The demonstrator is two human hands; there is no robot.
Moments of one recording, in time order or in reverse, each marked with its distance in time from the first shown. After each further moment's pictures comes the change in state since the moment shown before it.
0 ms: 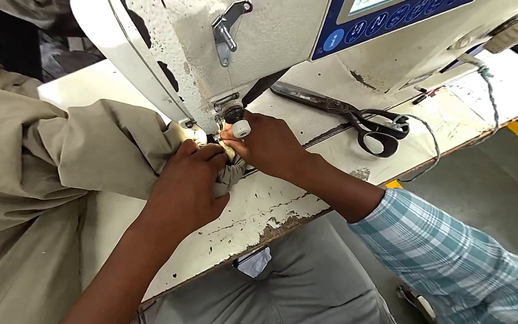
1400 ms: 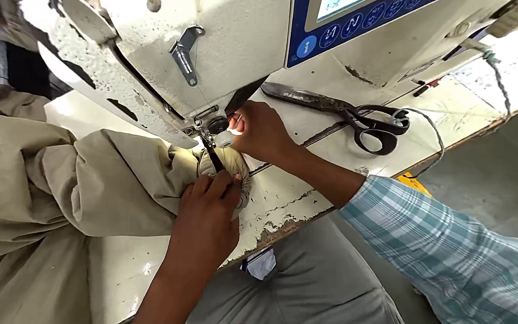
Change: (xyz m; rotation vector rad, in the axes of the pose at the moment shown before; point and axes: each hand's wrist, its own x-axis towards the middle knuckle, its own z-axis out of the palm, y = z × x) left_hand -0.025 0.049 0.021 0.008 0.140 -0.027; right_hand 0.017 0.019 0.001 0.339 0.089 0.280
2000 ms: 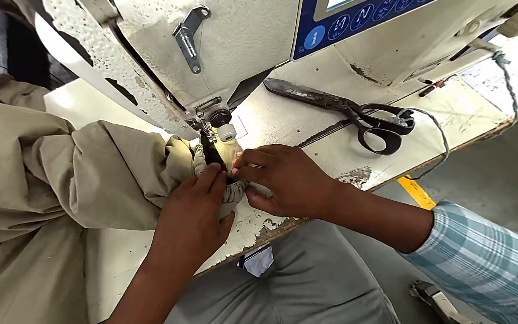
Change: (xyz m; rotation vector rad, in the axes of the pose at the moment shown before) left_hand -0.003 -0.012 -0.006 0.072 -0.050 -0.061; right_hand -0.080 0.004 -0.015 -0.294 -0.174 -0.567
